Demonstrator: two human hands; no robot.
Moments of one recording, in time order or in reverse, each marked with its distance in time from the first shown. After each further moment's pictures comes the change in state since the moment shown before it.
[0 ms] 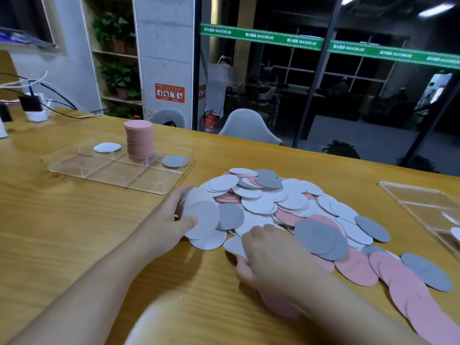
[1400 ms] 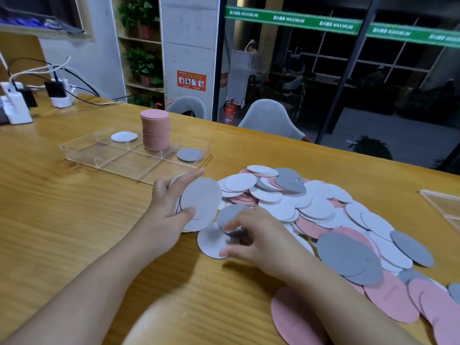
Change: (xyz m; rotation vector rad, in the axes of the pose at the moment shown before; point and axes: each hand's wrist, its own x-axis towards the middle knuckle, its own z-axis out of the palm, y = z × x) left_hand 0.005 0.001 -0.009 0.059 0.154 0.142; right_hand 0.061 0.016 0.031 0.664 0.148 -0.139
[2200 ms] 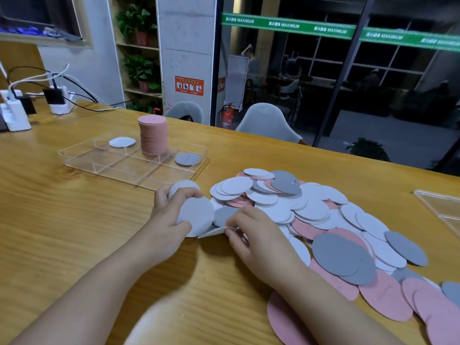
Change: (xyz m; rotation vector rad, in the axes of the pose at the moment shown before) left_hand -0.004 -0.009 0.004 0.122 -0.106 -0.086; right_hand -0.004 0.000 0.013 -0.057 0.222 -0.081
